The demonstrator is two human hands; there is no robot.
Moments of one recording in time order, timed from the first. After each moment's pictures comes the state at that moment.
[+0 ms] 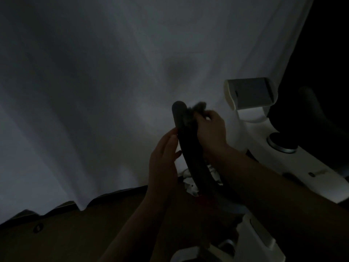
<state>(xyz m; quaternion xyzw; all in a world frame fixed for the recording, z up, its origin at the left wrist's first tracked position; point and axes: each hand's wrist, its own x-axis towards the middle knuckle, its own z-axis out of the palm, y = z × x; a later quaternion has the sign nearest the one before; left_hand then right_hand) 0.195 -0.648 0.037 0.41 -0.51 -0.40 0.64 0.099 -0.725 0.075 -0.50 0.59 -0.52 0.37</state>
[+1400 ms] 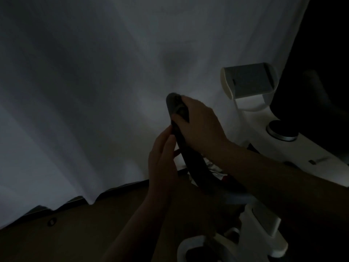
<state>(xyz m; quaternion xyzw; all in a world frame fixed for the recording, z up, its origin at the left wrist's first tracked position) 0.182 -0.645 0.031 0.44 -0.46 -0.41 0.66 0.099 -0.706 0.087 -0.75 0.54 -0.36 0.15</state>
